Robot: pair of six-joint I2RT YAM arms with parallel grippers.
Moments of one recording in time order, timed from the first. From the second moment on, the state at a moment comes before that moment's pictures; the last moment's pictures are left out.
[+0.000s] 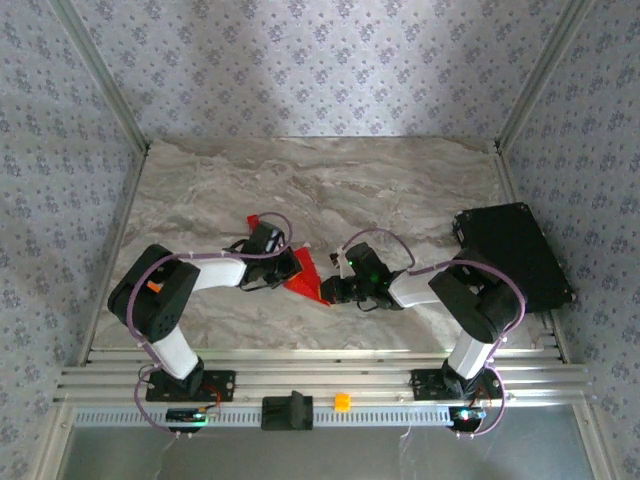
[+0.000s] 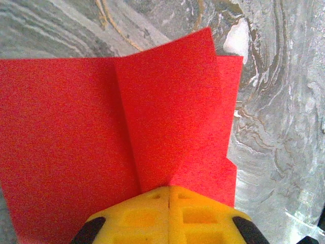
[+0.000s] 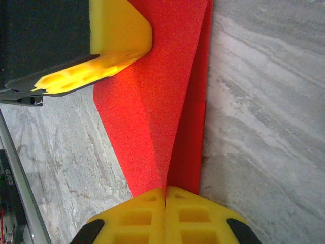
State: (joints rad) left arm -0.58 1.69 0.73 0.02 0.29 -1.06; right arm 0.75 1.71 0.60 0.35 -0.44 0.65
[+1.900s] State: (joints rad) left arm -0.55 1.71 0.74 0.07 0.32 -1.03; right arm 0.70 1.68 0.54 0.36 -0.59 0.66
